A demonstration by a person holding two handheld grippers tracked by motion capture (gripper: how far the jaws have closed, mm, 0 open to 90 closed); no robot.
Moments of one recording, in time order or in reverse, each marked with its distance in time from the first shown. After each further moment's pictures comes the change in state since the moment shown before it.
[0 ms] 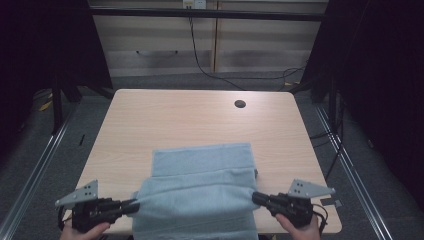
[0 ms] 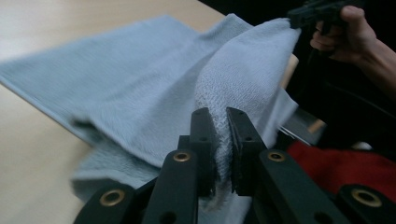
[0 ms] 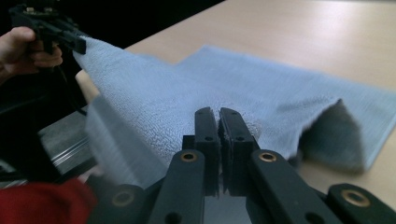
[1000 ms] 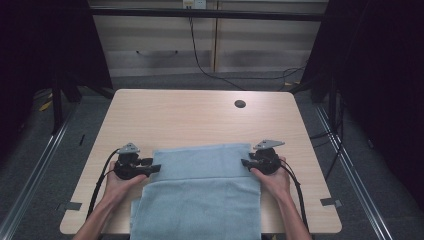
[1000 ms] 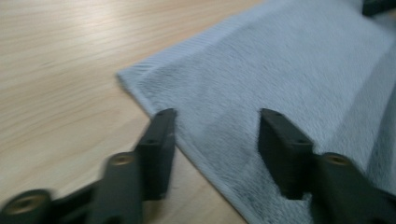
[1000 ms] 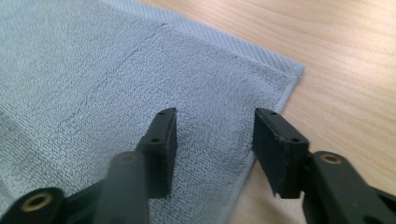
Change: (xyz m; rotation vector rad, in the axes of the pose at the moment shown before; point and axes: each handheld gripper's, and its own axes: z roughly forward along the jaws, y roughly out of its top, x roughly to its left) left arm 0.124 0.031 0.107 0.154 0.329 -0.032; right arm -0.127 0.023 0.128 0.259 -0.319 -0.031
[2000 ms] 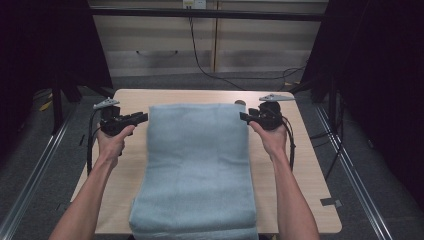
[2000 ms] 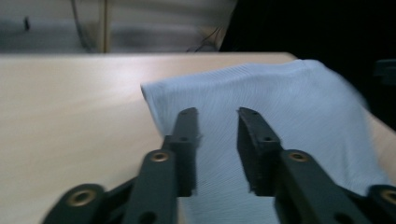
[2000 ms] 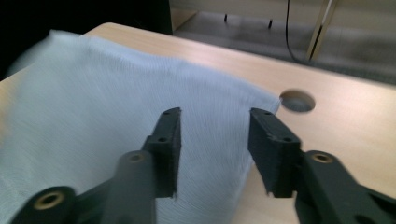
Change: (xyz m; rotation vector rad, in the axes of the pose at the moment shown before) left arm 0.062 0.094 -0.035 -0.269 0.073 -0.202; right arm -0.043 0.115 -0.021 -0.229 -0.018 0.167
